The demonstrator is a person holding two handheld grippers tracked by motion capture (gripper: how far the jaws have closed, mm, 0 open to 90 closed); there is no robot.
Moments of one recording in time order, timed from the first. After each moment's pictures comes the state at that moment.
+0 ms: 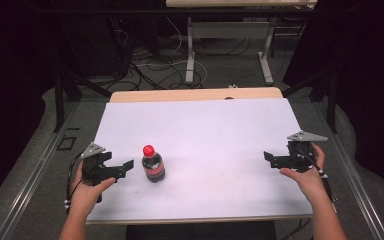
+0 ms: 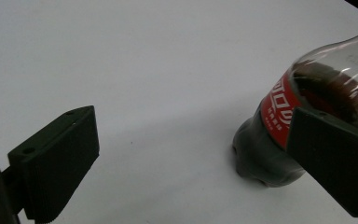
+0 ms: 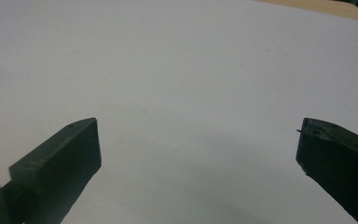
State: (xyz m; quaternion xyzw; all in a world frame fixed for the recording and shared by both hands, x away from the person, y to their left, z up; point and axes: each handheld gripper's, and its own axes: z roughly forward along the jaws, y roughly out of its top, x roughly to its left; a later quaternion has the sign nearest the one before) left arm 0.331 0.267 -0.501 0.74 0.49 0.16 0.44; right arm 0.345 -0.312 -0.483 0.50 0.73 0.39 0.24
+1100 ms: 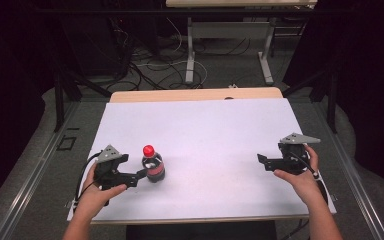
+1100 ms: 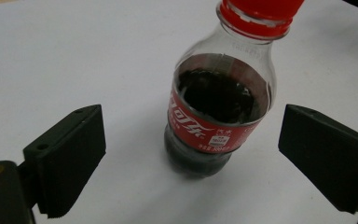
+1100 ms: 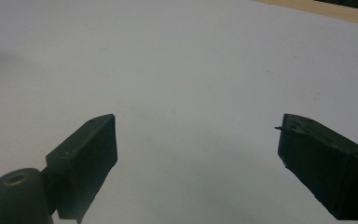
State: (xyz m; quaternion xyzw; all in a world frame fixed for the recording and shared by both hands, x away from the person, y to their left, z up) left arm 0.318 0.221 -0.492 0.80 0.40 0.14 0.43; right arm 0.338 -0.289 -0.483 0.47 0.75 0.39 0.23
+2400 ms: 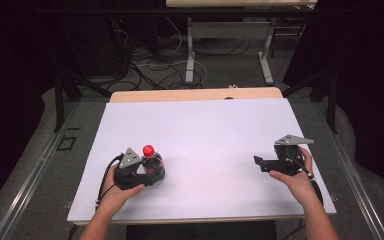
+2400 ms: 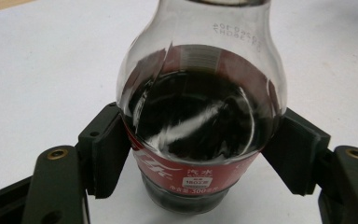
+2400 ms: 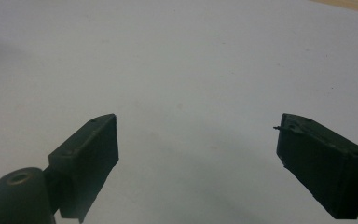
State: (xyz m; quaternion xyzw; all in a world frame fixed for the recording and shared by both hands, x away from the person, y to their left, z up) left arm 0.325 0.187 -0.517 0.81 0.37 0.17 0.42; right arm 0.341 -0.281 -0.492 0.47 0.76 0.39 0.22
